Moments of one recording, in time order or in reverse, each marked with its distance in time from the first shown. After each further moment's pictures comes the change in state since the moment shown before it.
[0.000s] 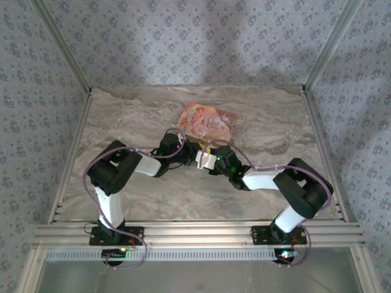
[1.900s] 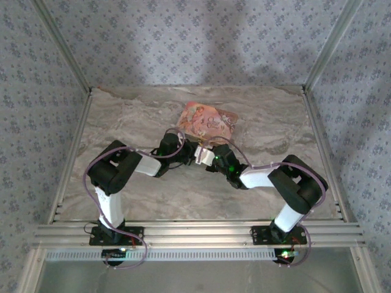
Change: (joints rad) left arm -0.002 0.000 0.002 0.004 -0.008 -0.027; right arm -0.003 0.049 0.025 0.074 0.030 0.110
